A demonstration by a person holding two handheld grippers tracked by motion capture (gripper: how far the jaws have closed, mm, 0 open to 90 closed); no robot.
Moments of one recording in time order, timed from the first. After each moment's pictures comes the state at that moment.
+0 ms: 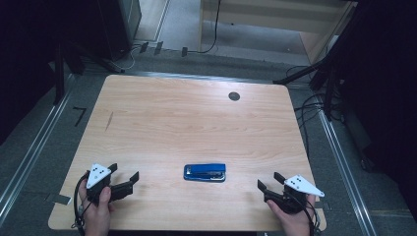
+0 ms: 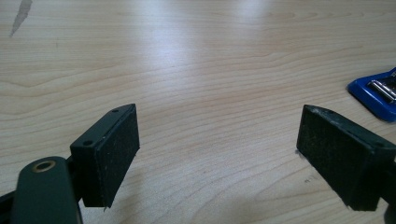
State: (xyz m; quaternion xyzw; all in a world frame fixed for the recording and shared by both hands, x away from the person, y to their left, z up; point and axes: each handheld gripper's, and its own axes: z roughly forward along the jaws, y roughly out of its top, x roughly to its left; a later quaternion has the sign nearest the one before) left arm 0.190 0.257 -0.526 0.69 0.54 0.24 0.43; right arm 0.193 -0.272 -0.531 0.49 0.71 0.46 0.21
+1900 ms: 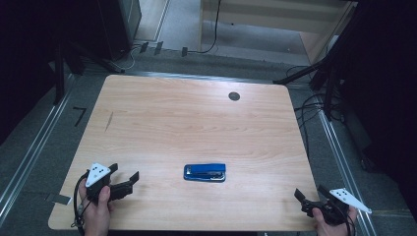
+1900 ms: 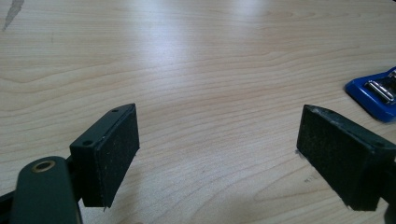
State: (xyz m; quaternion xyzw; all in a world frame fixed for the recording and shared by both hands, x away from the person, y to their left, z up) left arm 0.193 0.259 -0.526 0.69 0.54 0.22 0.43; right arm 0.171 -0.382 -0.554 0.58 0.63 0.46 0.23
